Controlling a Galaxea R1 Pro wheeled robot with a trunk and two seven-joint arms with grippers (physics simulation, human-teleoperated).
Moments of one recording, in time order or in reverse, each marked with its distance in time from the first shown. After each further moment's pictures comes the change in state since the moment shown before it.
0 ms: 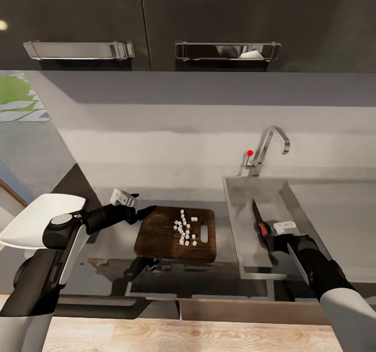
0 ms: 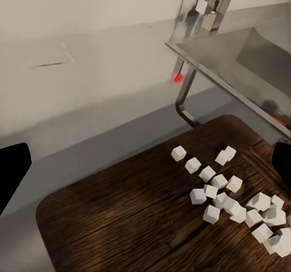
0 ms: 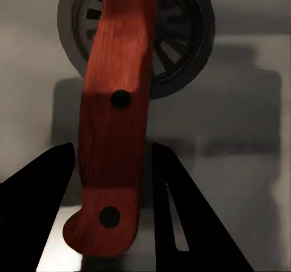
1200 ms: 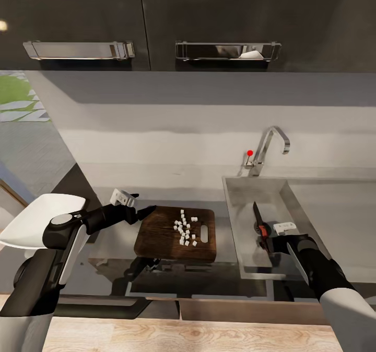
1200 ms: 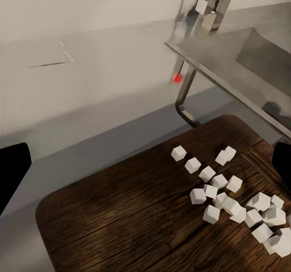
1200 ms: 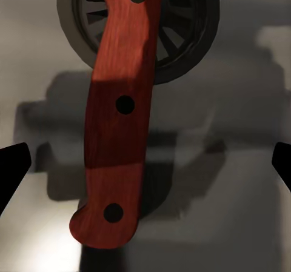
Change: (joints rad) left arm 0.000 0.000 0.000 0.000 0.000 0.000 0.000; right arm 0.000 0.000 0.006 -0.010 0.000 0.044 0.000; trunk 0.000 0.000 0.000
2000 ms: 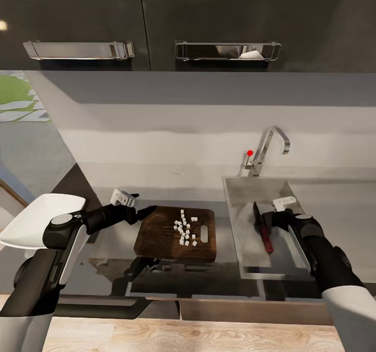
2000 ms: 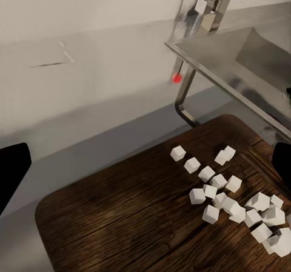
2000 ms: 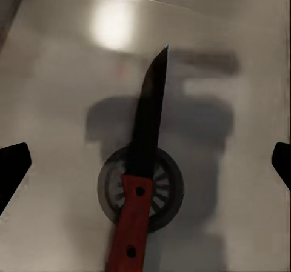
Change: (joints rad) left arm 0.000 0.000 -0.001 0.000 0.000 0.000 0.000; right arm 0.002 -0.001 0.005 -0.303 -0.001 0.009 0.003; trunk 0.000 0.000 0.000
